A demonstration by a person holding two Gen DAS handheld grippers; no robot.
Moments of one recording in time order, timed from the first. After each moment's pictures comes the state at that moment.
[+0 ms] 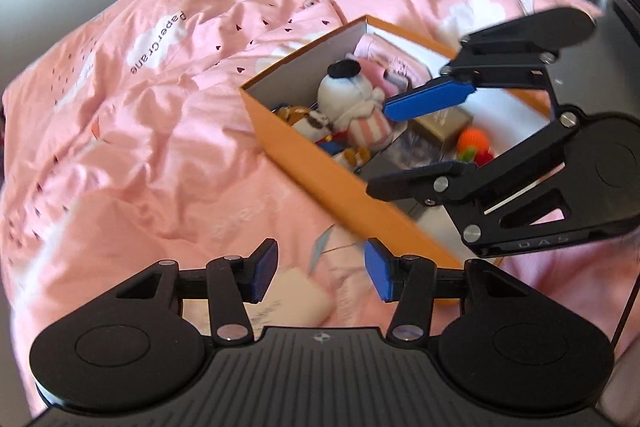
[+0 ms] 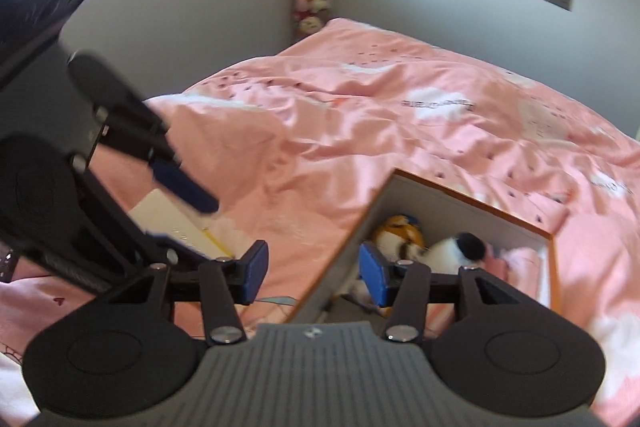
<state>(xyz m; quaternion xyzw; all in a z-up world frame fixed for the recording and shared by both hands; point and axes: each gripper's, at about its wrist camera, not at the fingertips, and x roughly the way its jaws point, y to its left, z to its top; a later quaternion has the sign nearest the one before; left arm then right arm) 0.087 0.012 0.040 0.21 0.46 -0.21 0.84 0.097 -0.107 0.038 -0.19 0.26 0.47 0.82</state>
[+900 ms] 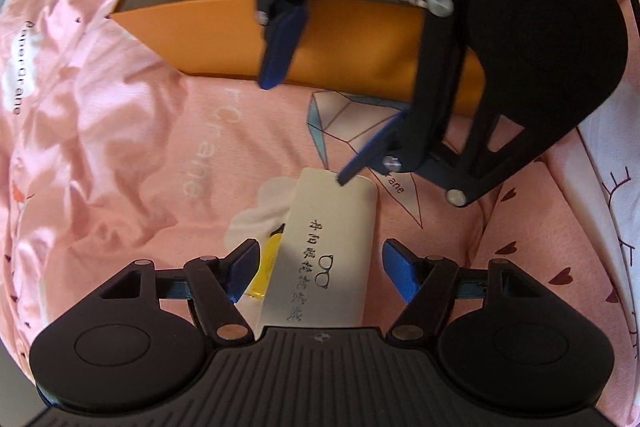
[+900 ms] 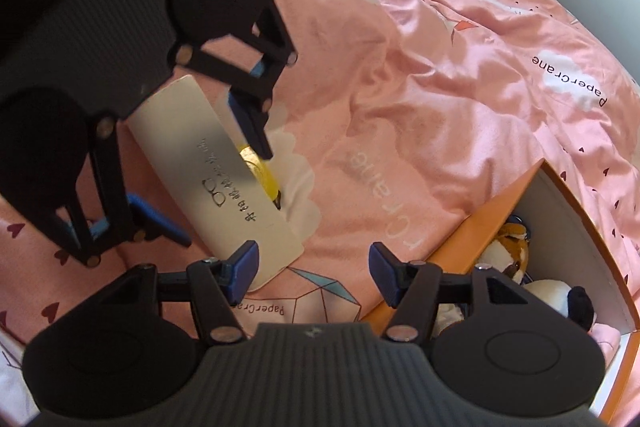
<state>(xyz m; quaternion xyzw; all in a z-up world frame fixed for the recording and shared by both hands) 0.123 0.026 -0.057 0.42 0.53 -0.35 0.65 0.121 -0.009 -0.026 -0.36 0.34 0.54 0.68</state>
